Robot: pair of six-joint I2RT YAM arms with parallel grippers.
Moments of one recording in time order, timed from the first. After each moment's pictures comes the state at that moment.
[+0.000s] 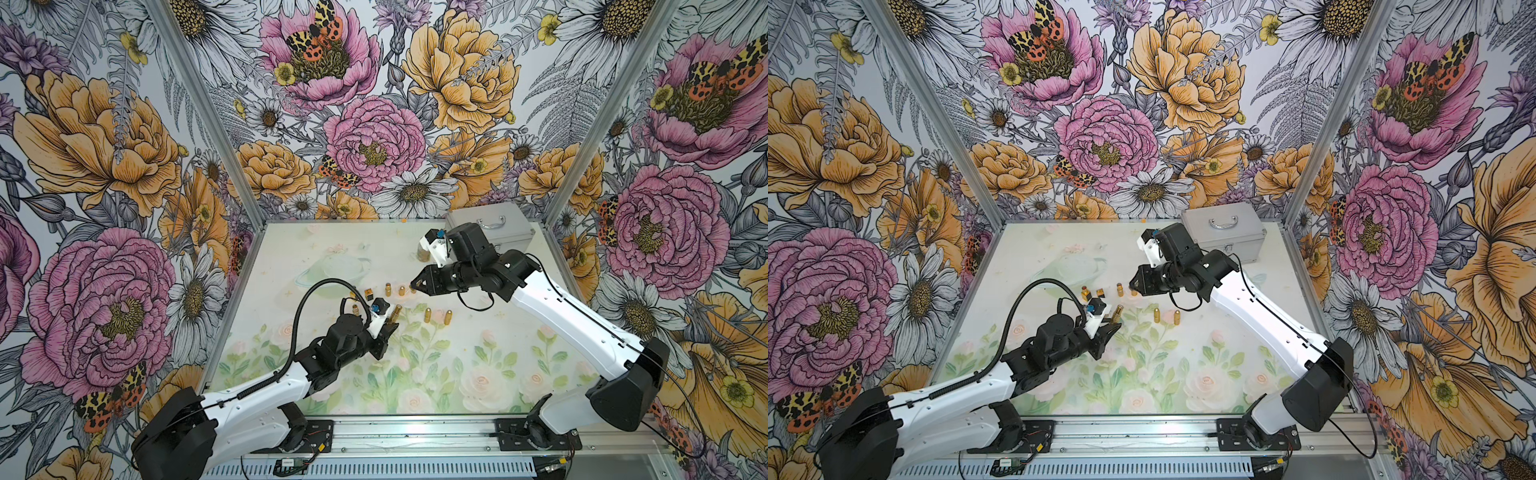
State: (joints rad) left arm -0.81 1.00 0.40 0.20 0.01 -0.08; right arm 0.67 1.48 1.48 -0.83 -0.33 0.47
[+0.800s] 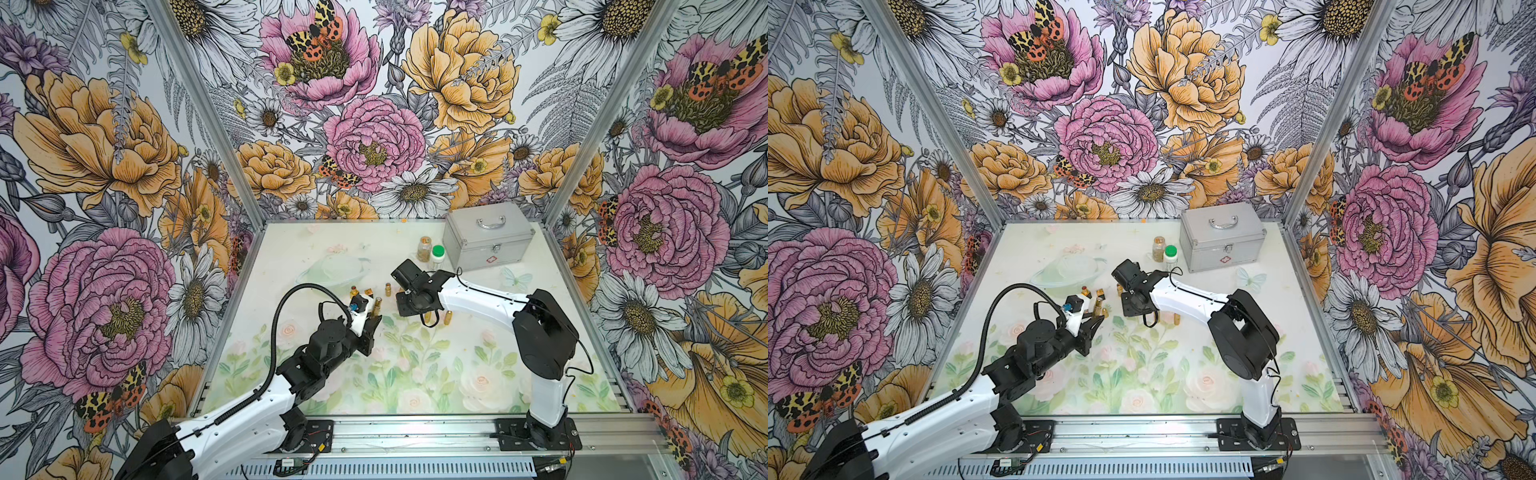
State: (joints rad) left arm -0.75 0.84 0.33 0.17 -0.10 -0.13; right arm 0.79 1.95 1.44 -0.67 0.10 0.54
